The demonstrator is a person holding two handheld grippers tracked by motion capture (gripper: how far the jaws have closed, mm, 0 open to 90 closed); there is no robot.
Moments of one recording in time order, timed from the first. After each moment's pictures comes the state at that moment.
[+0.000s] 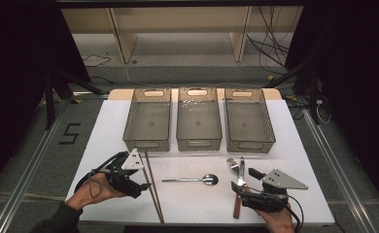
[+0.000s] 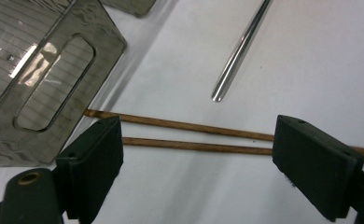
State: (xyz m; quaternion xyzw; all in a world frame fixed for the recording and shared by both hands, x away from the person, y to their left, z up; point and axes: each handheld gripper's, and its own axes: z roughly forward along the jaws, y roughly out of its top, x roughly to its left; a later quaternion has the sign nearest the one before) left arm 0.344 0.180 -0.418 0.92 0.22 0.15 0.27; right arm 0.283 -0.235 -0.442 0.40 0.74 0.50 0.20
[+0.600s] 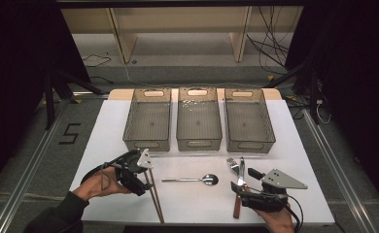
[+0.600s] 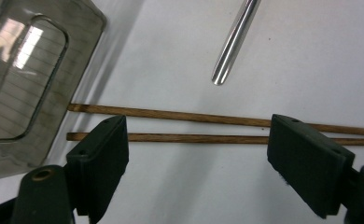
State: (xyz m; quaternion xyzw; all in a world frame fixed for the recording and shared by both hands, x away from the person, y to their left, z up) left arm 0.361 0.158 -0.425 0.95 0.20 0.12 0.19; right arm 0.284 -0.234 -0.443 0.40 0.74 0.50 0.19
